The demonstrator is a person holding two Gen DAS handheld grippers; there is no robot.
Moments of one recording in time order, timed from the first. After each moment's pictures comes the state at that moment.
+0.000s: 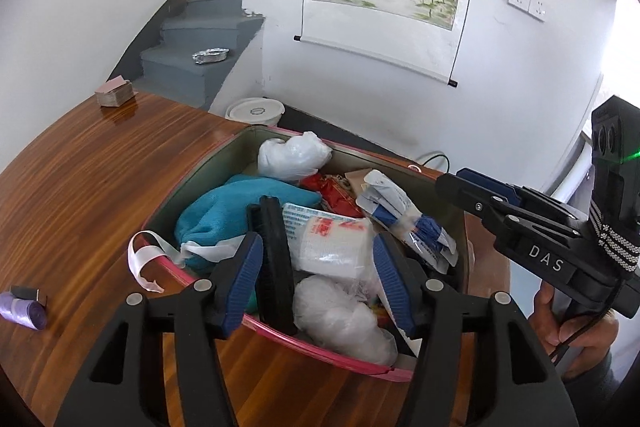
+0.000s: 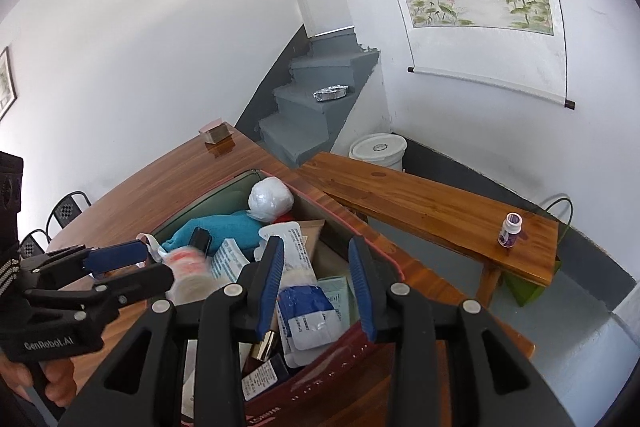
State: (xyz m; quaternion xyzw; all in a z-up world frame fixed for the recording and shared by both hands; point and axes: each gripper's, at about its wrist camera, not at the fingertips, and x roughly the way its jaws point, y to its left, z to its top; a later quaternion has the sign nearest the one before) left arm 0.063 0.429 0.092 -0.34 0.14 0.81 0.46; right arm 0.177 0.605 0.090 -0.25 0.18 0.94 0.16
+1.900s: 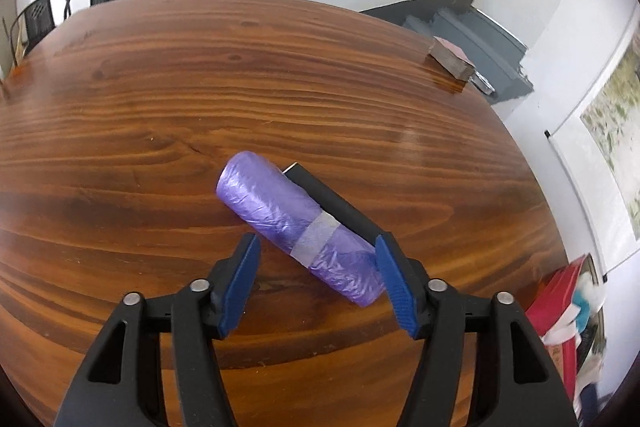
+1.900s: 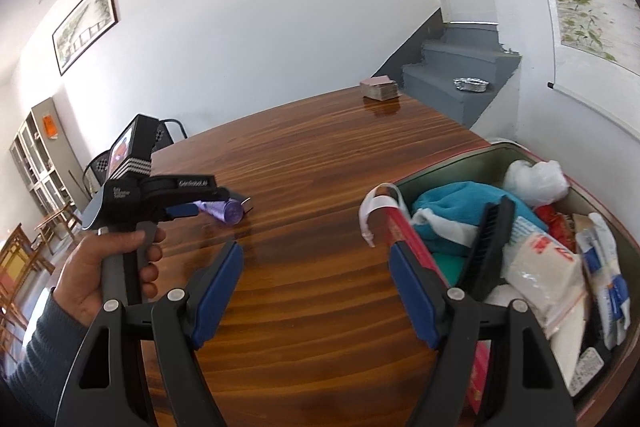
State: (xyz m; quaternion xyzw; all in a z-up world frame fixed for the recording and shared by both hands) left arm -0.131 0.184 0.023 -0.46 -0.11 0.88 0.09; right arm 0.095 0.420 0.077 -0.28 0.10 0.95 -0.04
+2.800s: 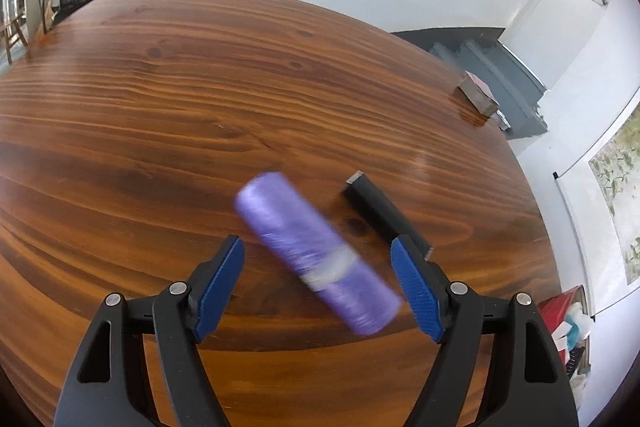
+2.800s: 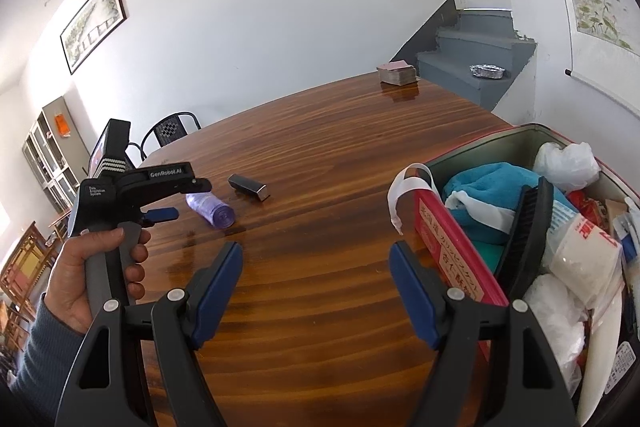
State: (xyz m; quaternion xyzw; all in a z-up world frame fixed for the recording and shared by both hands) left arm -0.118 0.144 0.023 -0.45 -0.17 0.88 0.05; right arm 0.083 0.416 0.063 -0.29 0.12 0.95 -0.06
